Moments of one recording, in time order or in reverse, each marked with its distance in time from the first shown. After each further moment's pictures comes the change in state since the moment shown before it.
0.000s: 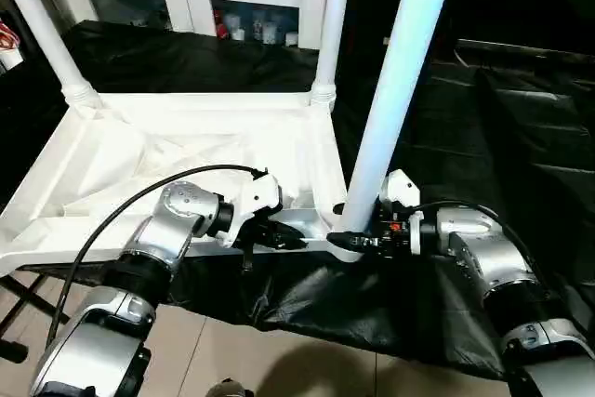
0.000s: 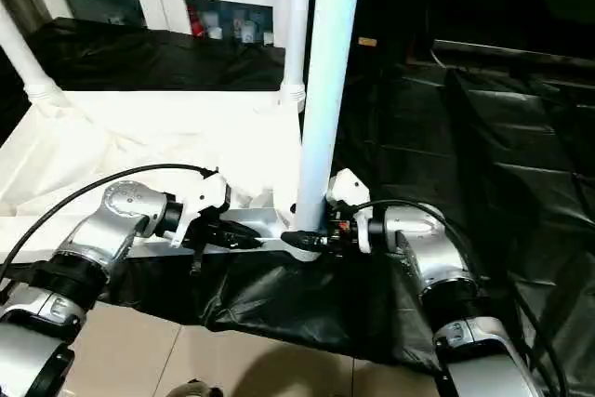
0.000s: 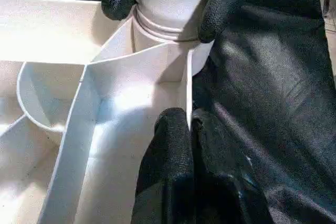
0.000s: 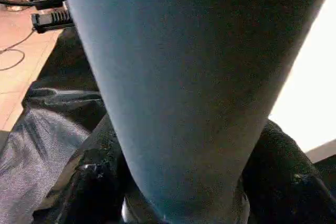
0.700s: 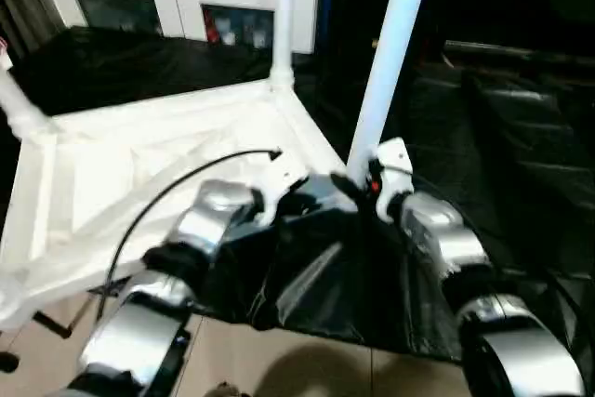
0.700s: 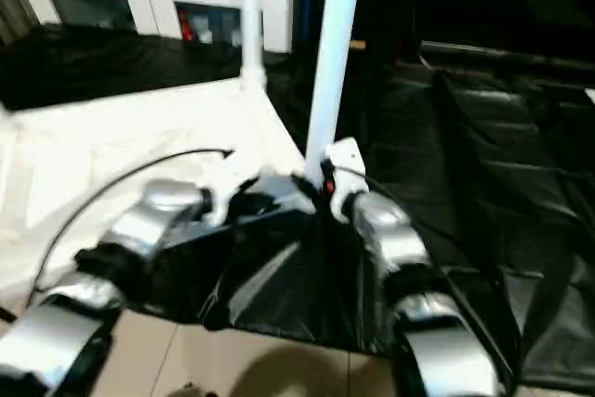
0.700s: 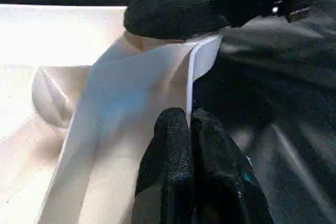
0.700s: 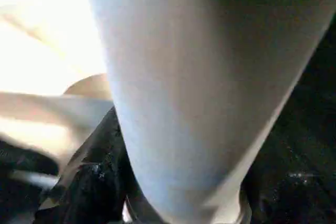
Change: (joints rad) left arm -0.117 -0.203 0.044 0.160 0.073 0.092 0.512; right arm -0.155 0.210 -0.148 0.234 -0.049 0.042 -0.776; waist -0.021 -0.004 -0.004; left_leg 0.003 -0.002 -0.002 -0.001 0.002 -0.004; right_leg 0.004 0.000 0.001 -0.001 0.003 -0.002
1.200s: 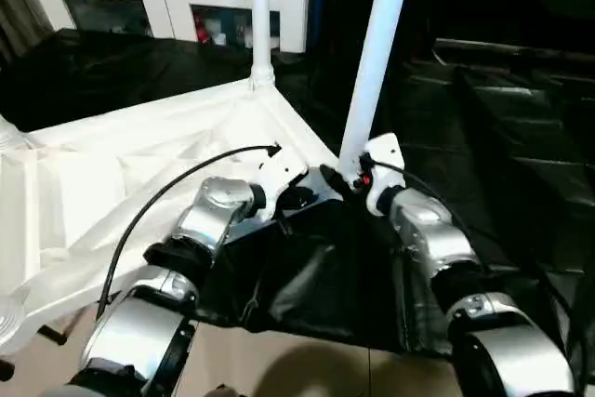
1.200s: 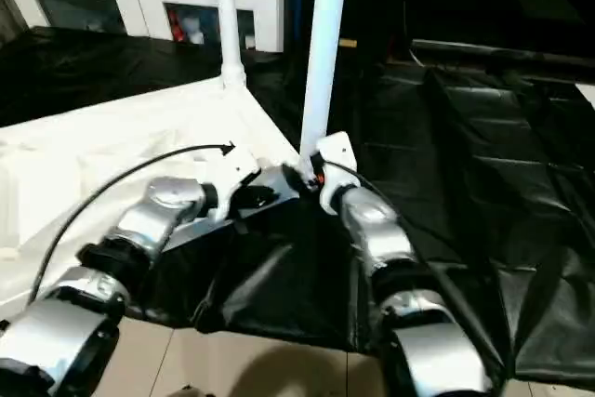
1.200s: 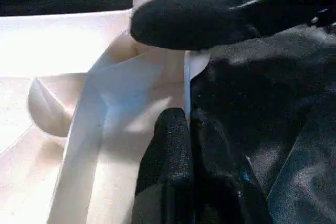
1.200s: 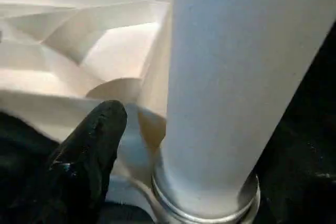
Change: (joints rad) left arm -0.006 0.032 0.014 0.015 0.010 -0.032 -0.051; right arm 0.015 -0.014 0.014 -0.006 -0.018 -0.109 0.136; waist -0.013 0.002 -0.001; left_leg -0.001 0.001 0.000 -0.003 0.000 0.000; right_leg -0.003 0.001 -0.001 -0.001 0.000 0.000
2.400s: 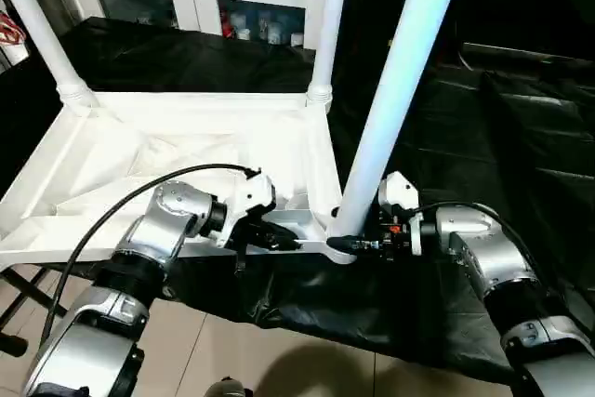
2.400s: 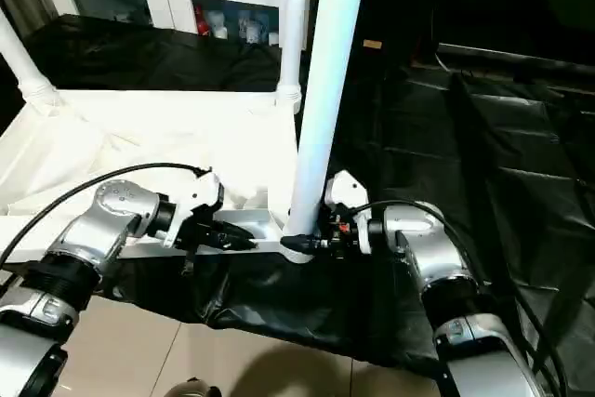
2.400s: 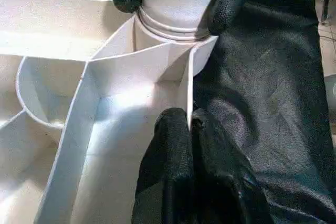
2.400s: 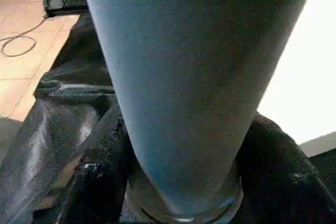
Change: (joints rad) left arm 0.128 0.179 -0.057 -0.196 -0.095 -0.014 -0.469; right arm 0.145 -0.198 0.142 -0.221 0.065 0.043 0.657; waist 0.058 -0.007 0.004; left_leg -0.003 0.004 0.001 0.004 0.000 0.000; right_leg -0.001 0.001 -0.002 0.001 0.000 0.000
